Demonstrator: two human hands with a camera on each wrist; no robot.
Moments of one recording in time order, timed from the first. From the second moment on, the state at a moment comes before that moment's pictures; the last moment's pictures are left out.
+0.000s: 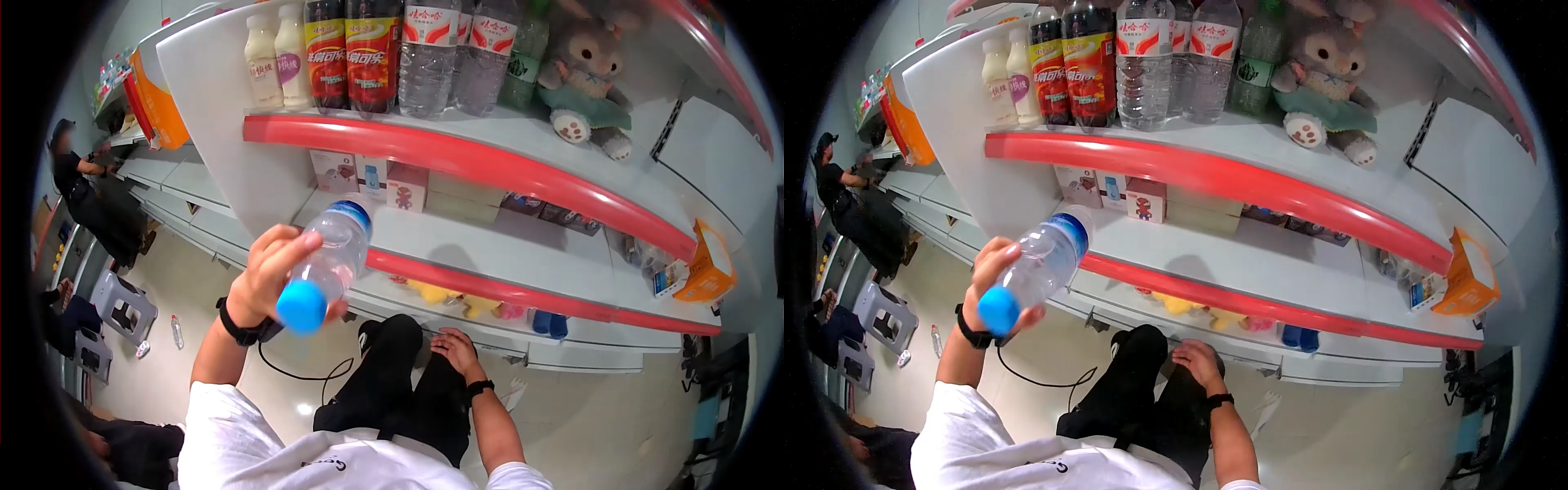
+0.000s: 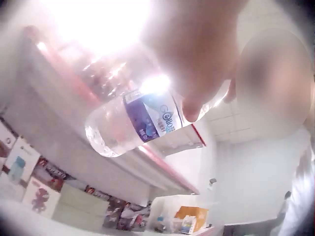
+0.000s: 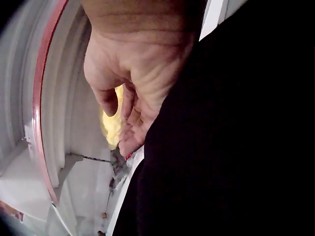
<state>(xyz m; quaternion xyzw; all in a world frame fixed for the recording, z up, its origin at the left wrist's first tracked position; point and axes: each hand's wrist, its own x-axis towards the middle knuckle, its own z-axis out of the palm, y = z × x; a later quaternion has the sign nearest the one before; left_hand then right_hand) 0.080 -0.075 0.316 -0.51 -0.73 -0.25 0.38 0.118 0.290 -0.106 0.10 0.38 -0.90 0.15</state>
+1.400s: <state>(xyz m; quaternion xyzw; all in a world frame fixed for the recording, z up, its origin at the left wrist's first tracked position) -0.095 0.244 0.296 -0.55 -0.80 -0.18 0.20 0.165 0.331 -0.107 0.09 0.30 -0.95 -0.01</state>
